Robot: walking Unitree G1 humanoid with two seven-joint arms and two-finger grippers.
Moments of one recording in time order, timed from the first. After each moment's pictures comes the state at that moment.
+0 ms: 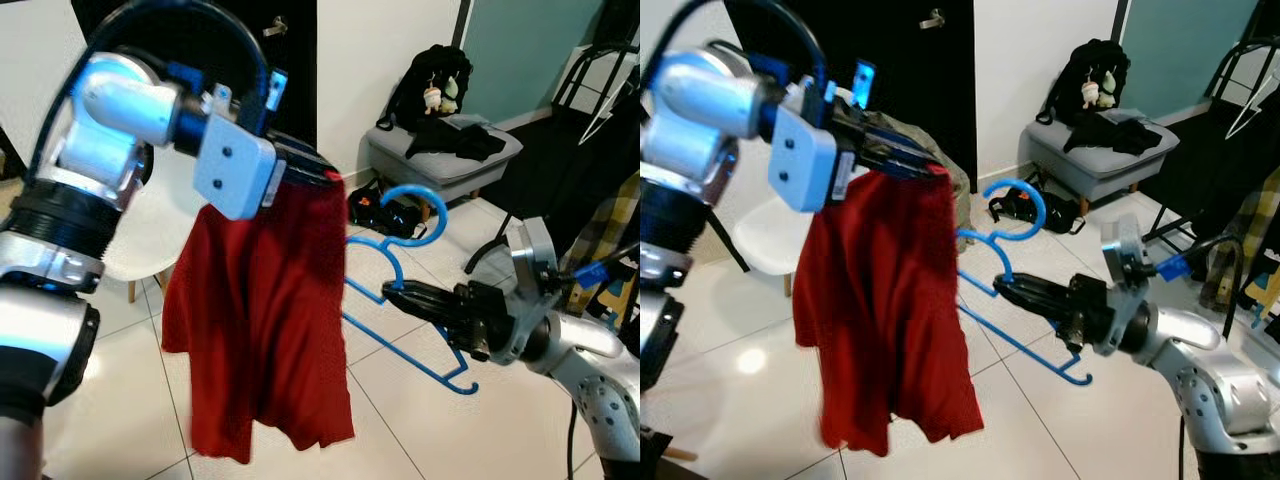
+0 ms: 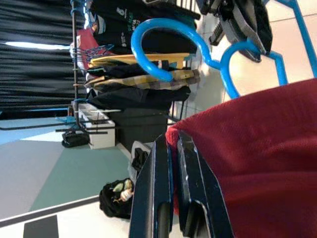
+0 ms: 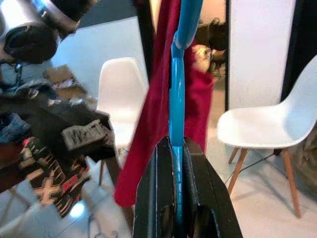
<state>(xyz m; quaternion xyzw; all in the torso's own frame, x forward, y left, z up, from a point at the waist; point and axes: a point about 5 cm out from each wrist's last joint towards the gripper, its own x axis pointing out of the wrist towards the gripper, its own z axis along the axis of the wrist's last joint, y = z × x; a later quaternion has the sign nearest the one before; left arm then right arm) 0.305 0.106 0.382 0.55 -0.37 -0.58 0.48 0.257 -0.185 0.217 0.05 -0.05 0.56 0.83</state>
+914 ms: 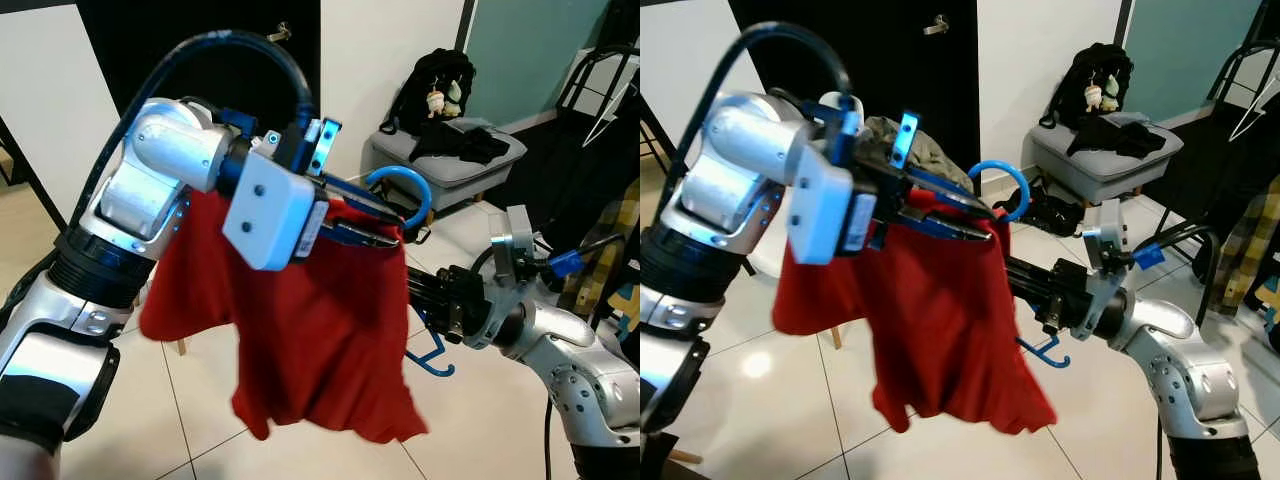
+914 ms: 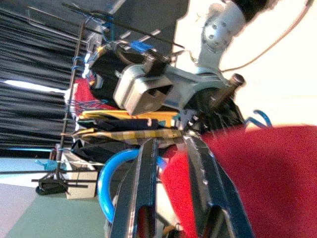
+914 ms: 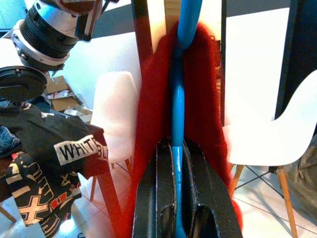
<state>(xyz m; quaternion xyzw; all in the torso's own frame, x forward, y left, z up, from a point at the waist) 0.277 0.069 0.361 0.44 -0.38 -0.65 0.49 0.265 -0.169 0.219 0.05 -0.07 0.56 0.83</state>
